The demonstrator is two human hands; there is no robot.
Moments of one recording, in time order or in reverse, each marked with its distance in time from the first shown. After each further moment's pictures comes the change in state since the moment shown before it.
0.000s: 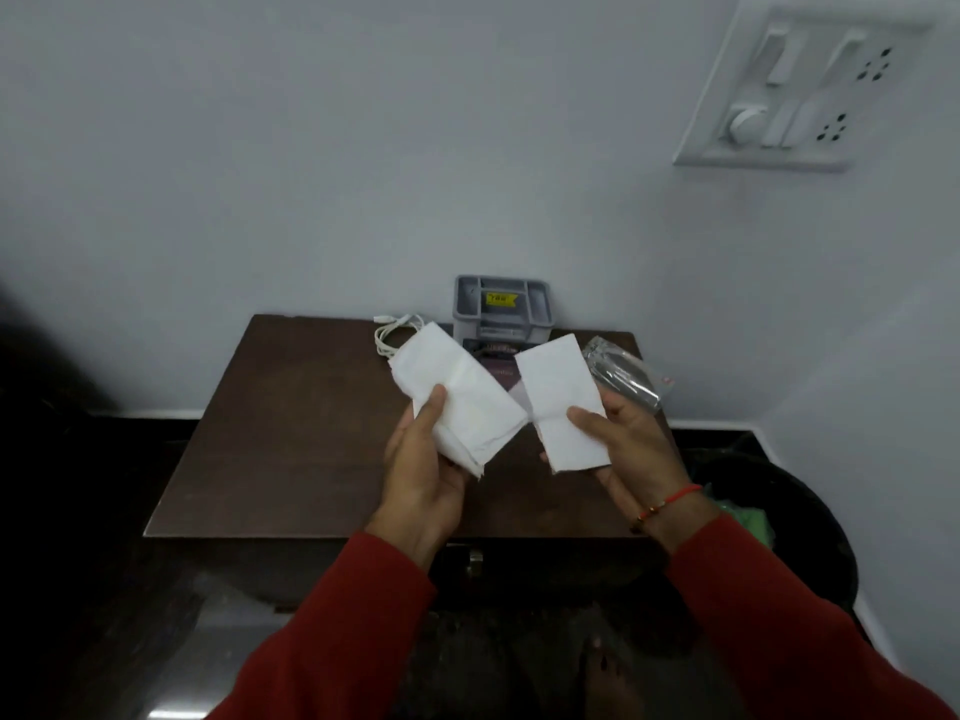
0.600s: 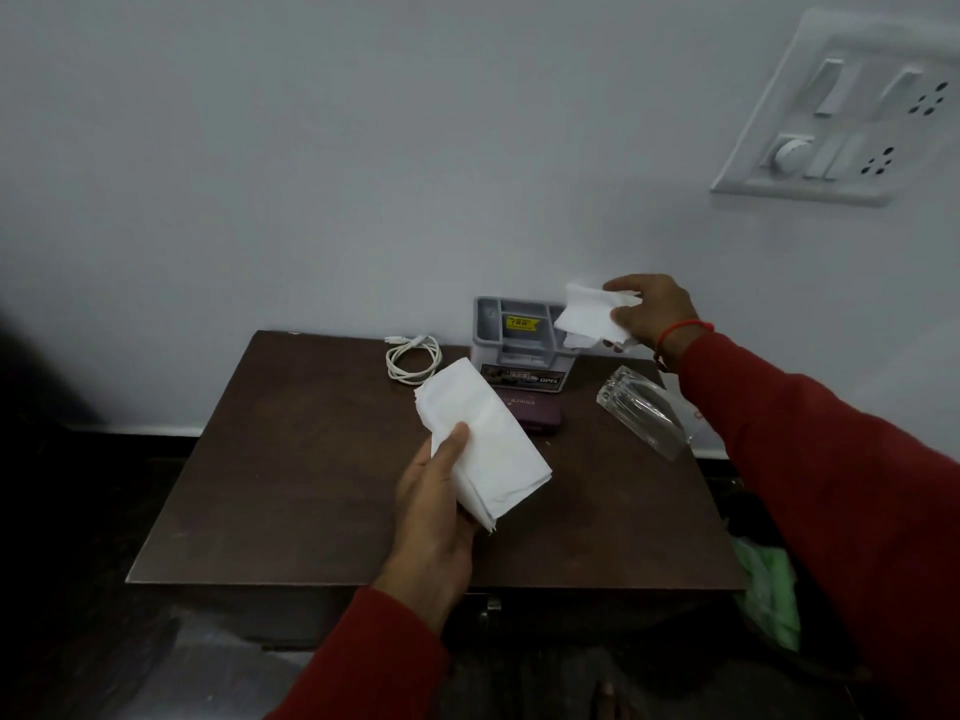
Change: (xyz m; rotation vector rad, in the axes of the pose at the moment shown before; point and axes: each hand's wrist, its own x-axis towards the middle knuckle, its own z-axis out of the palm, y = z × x) left_hand 0.010 0.008 -0.011 0.101 0.015 -0.025; right_hand 0.166 -0.099 0.012 -1.151 0.250 -0.342
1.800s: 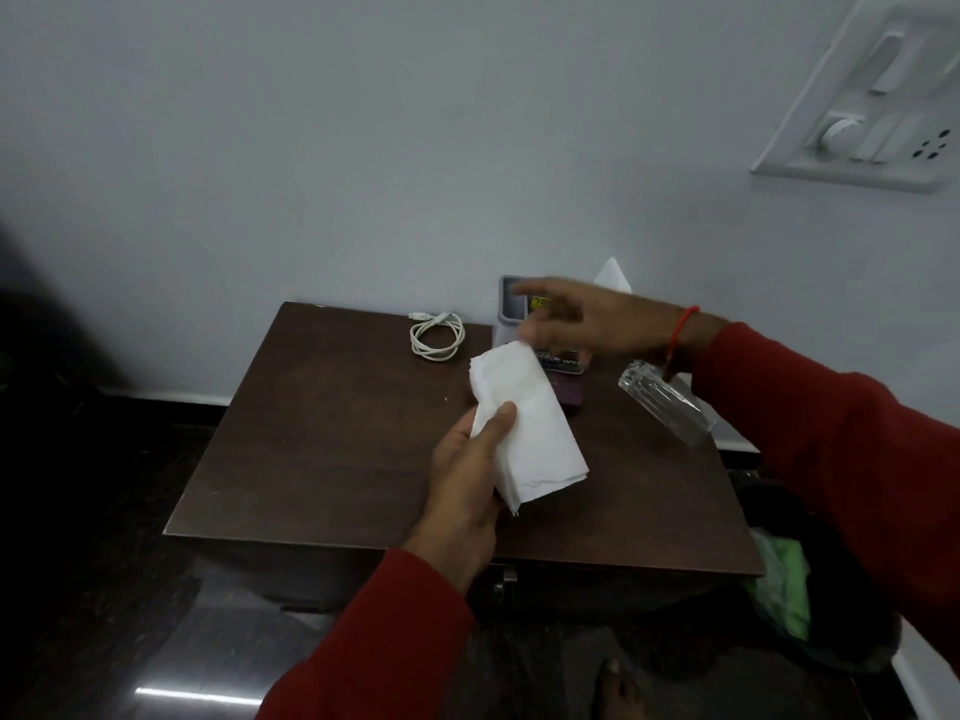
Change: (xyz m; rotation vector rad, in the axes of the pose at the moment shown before) left_hand -0.005 -0.001 0.004 0.151 -0.058 0.001; right_hand -0.073 -0.086 0.011 0.062 -0.799 -0.327
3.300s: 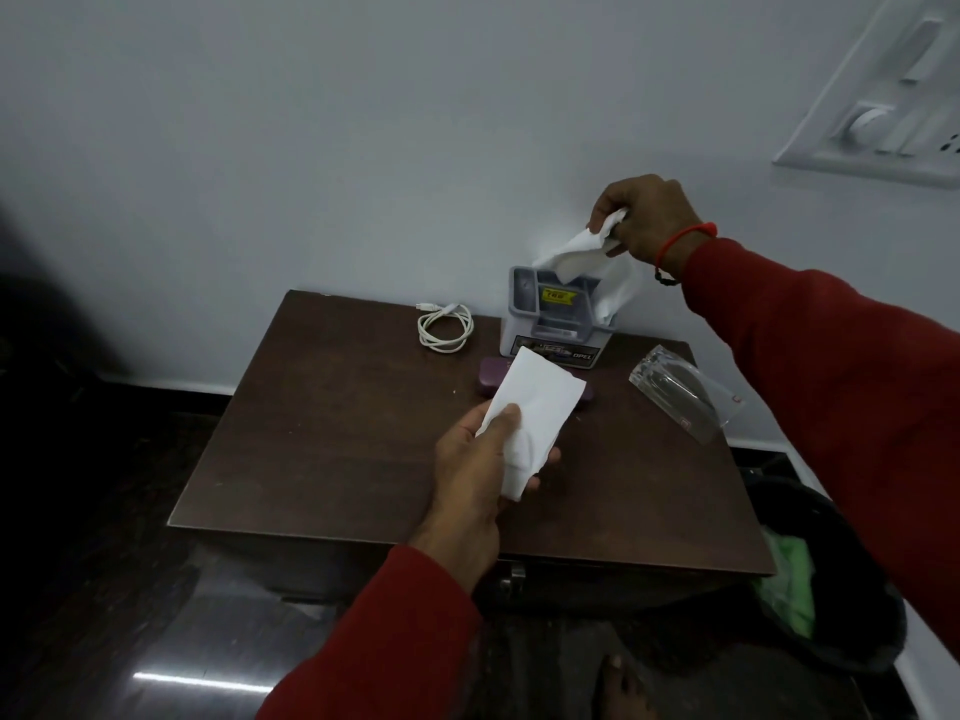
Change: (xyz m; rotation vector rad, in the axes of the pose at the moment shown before) left_hand 0.000 0.001 -0.006 0.076 0.029 0.011; right_hand 0.063 0.032 -0.073 -0.319 0.643 0.034
